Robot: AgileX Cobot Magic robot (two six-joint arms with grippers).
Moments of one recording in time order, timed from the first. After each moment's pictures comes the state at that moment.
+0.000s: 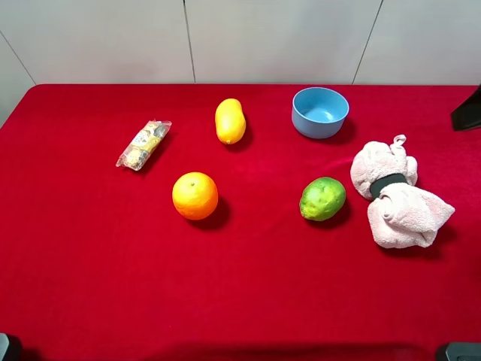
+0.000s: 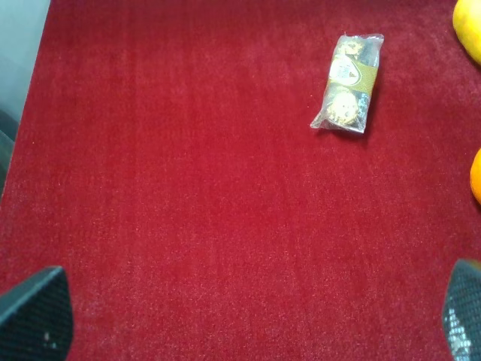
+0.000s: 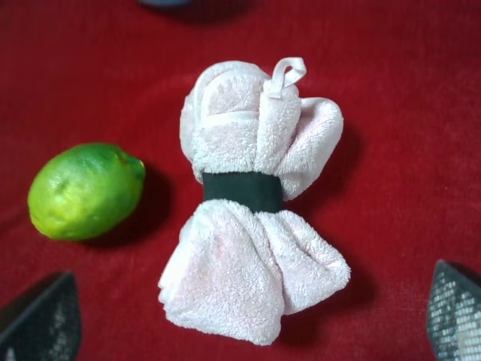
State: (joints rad) left arm -0.08 0.00 -0.49 0.02 1.06 0.00; right arm 0.06 0.99 -0.85 0.11 0.98 -0.10
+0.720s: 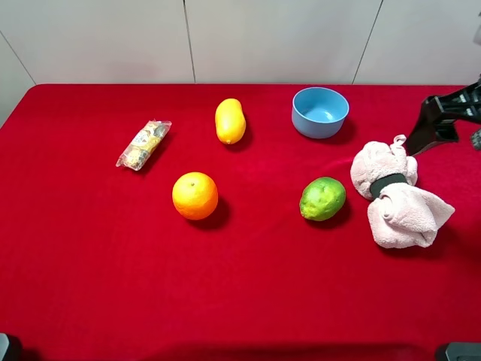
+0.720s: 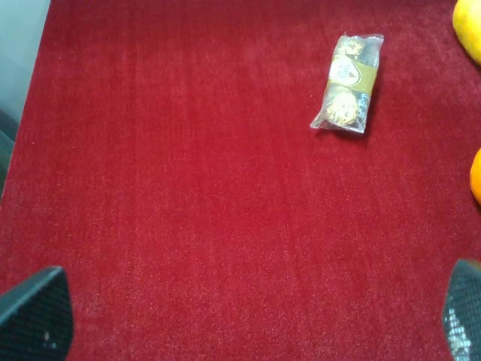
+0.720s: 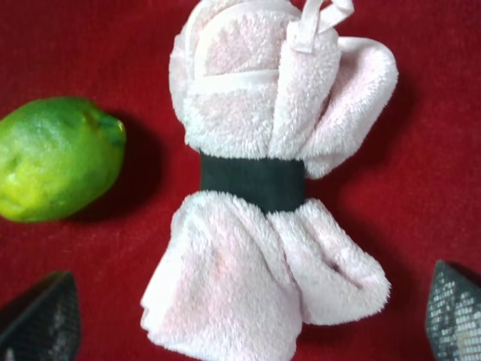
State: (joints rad) left arm -0.08 0.00 -0.49 0.02 1.06 0.00; right arm 0.06 1.32 -0.87 0.14 0.92 -0.14
